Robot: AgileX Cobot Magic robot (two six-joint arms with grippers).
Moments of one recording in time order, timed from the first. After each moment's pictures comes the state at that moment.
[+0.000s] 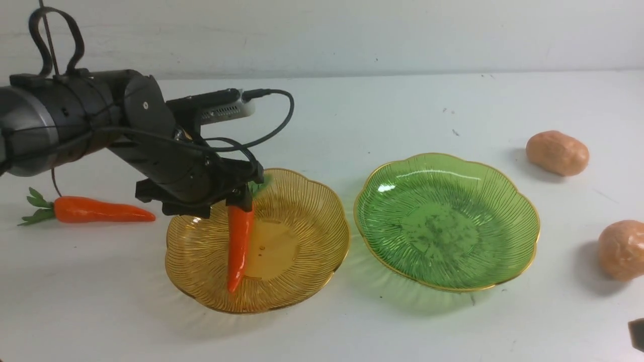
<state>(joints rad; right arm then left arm) 0.10 0.73 -0.62 0.32 1.03 -0.18 -0.25 1.76 -1.28 -0.23 0.71 -0.19</state>
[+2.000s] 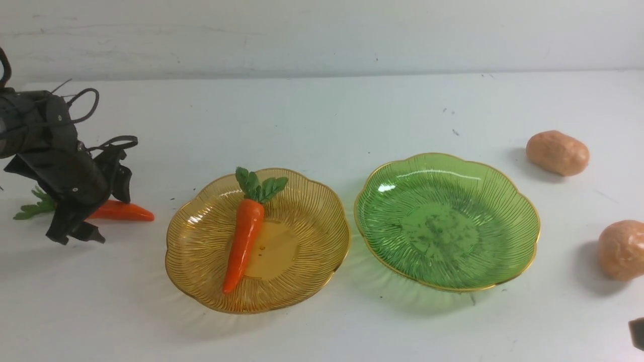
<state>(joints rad) 0.10 0.73 -0.62 0.32 1.03 -0.20 0.12 2.03 -1.41 -0.02 0.68 -1.16</state>
